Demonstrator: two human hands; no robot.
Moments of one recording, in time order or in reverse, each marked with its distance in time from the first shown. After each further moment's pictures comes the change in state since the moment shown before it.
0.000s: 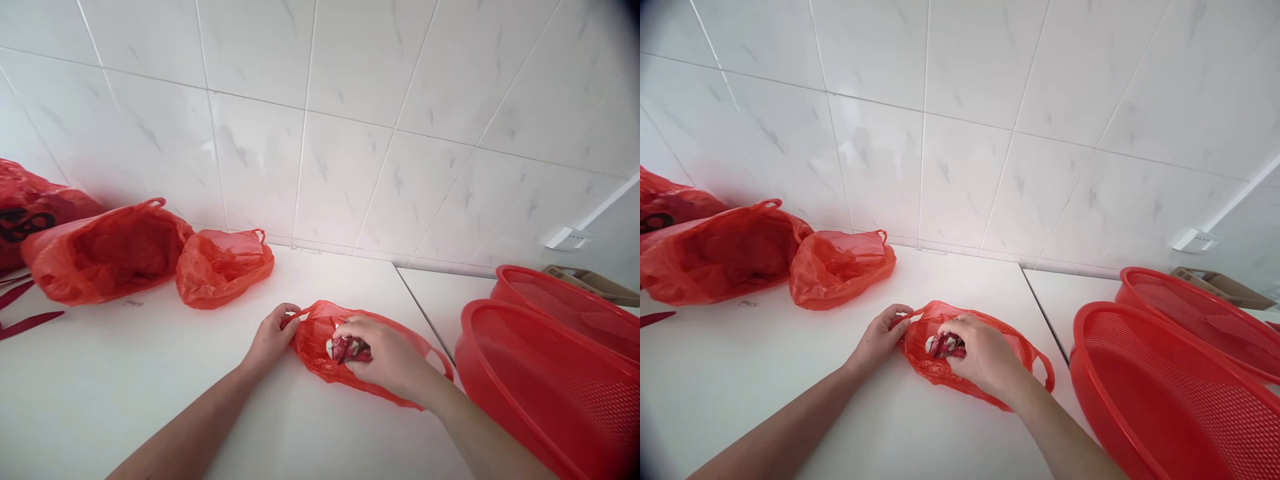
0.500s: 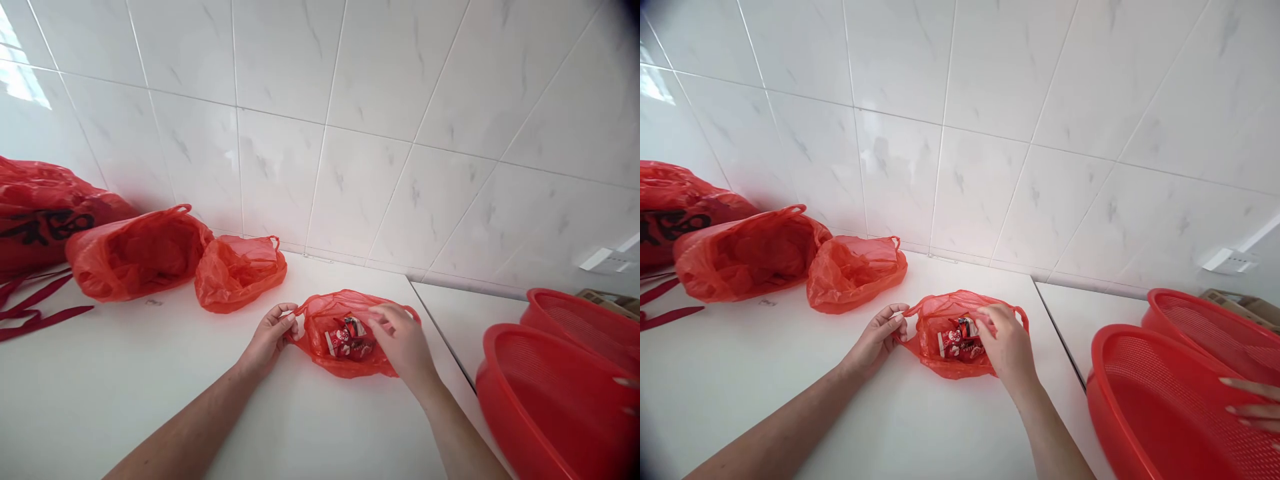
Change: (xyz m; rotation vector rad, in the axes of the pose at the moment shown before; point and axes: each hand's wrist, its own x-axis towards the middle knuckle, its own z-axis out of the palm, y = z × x) left_hand 0.010 -0.010 -0.025 -0.598 -0.020 0.038; right_hand 0.042 0.056 0.009 -0.234 0.622 -0.005
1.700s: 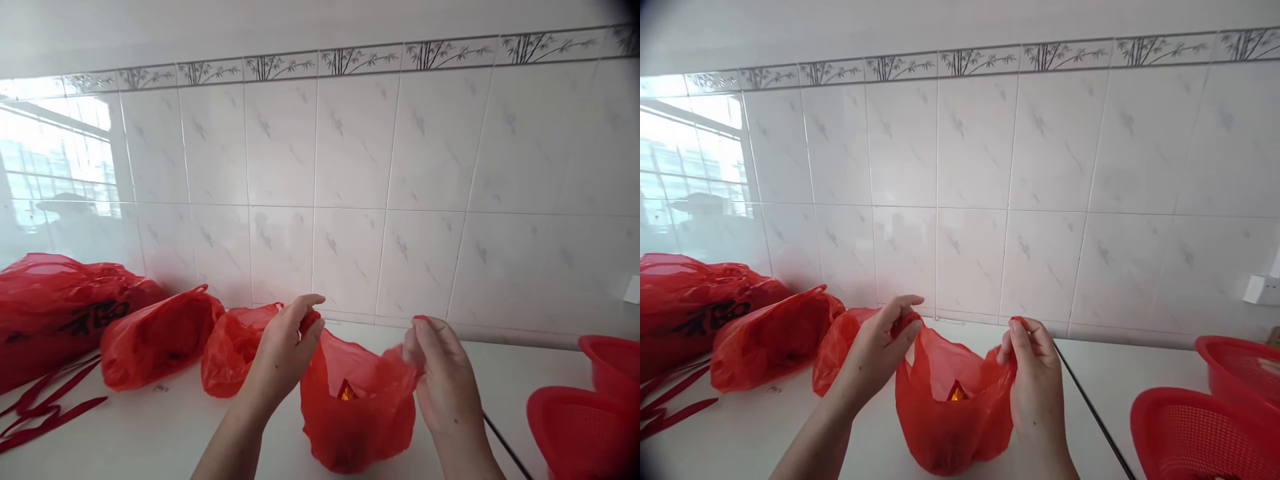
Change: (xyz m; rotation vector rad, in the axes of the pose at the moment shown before) left_hand -0.008 0.141 0.125 1.087 0.158 0.641; right_hand 0.039 -0.054 -0.060 1.312 0.357 0.280
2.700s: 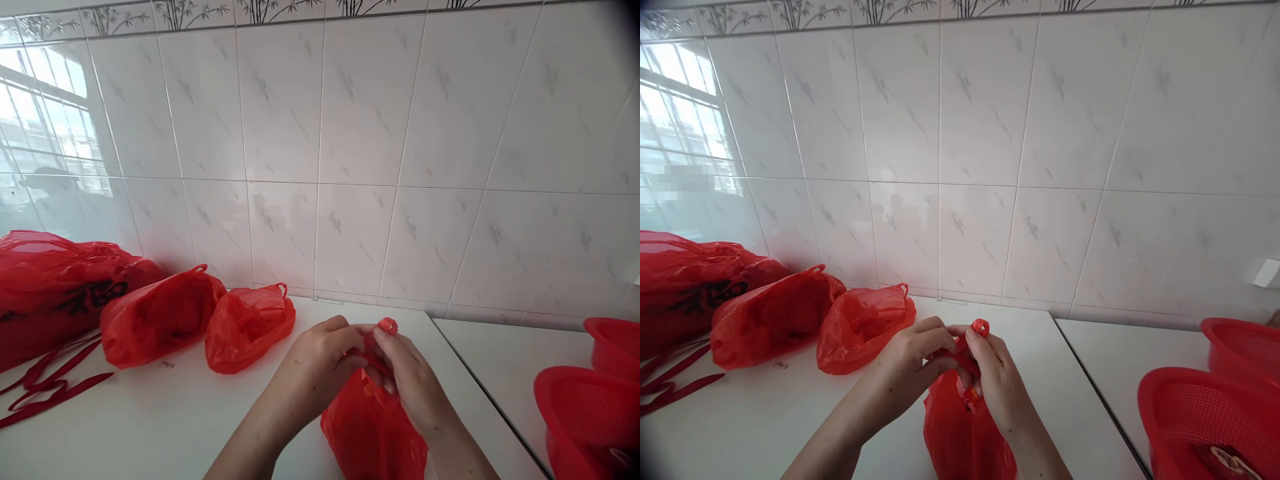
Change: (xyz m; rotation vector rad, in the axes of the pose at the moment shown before) left_hand -0.021 0.001 0.019 -0.003 -0.397 0.131; right_hand -0.025 0.003 0.026 -0.400 -0.567 0.300
